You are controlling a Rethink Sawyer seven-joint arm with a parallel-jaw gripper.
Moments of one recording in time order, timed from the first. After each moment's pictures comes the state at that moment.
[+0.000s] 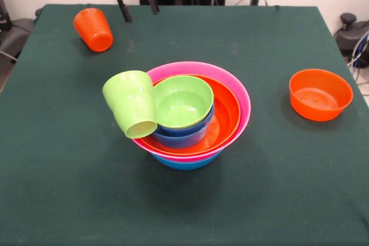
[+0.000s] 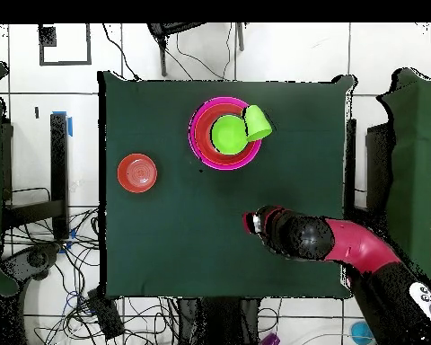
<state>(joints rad) -1.00 -0.70 0.59 1.99 -0.41 0.51 1.38</state>
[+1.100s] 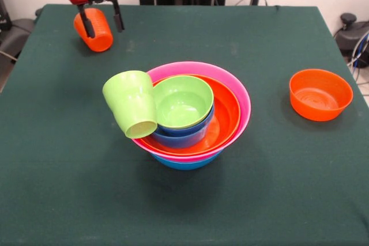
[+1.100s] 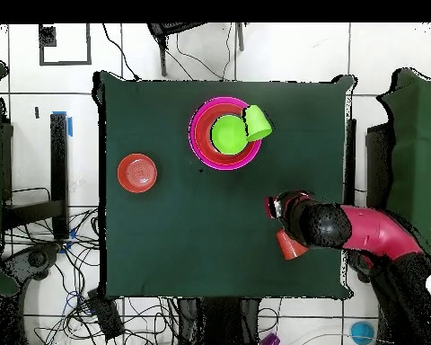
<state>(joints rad) -1.01 -0.69 0.59 1.87 -0.53 0.51 1.38</state>
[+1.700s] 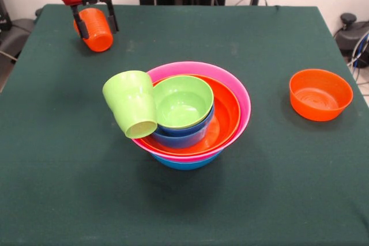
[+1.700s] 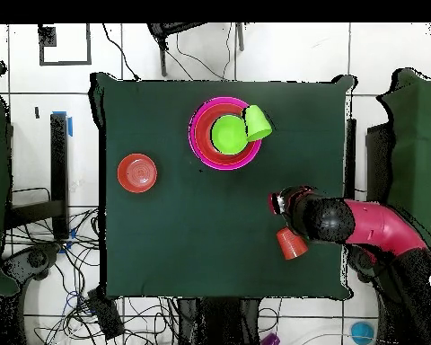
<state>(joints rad) -1.00 -0.69 0.59 1.83 -0.53 0.55 1.38</state>
